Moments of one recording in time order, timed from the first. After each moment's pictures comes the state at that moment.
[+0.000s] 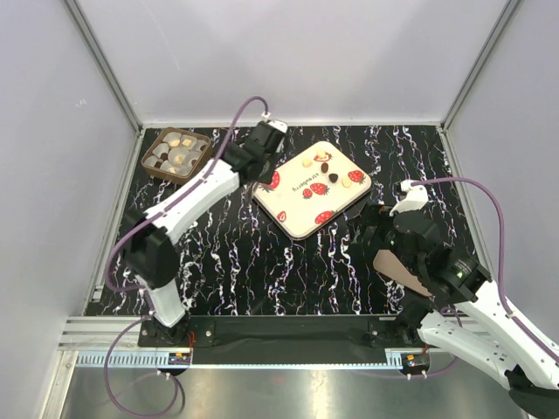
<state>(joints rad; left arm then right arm) -0.66 1.81 1.71 -0.78 -0.35 -0.16 0.76 0.68 0.89 -0.68 0.41 0.60</state>
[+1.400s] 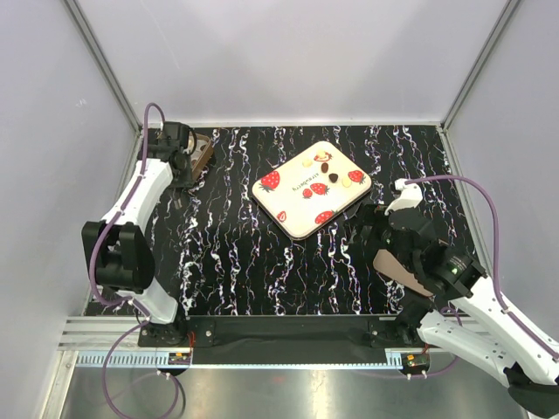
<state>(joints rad) -0.09 1.63 1.42 -0.83 -0.31 -0.16 0.76 0.70 0.89 -0.67 0.38 0.61</state>
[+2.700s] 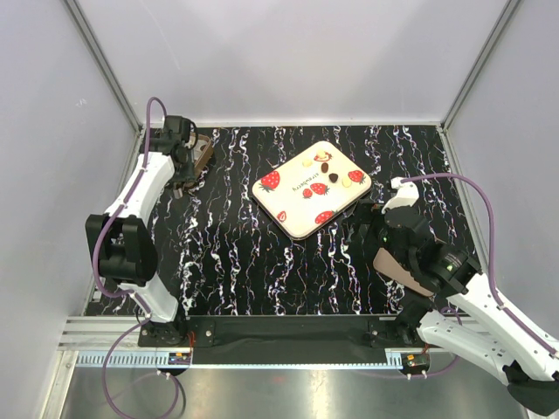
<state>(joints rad) -0.09 1.69 1.50 -0.84 -0.31 -0.15 0.76 0.73 0.89 -0.65 0.38 0.60</state>
